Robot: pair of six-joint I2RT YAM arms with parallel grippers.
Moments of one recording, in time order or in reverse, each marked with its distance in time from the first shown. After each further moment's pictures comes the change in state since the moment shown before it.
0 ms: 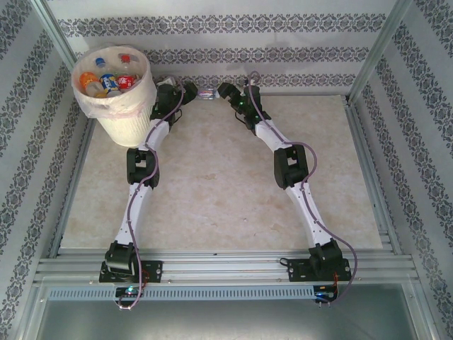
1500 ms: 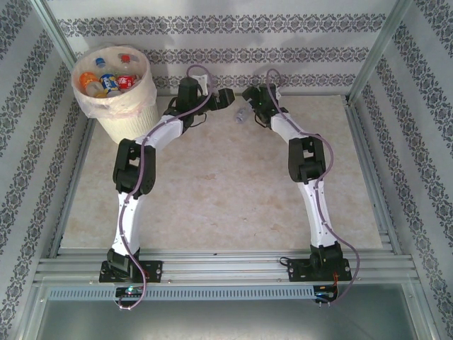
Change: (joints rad) left arm -0.232 -0.735 -0.861 0.082 0.218 0.082; right arm -0.079 -0.269 -0.320 -0.313 0.253 0.049
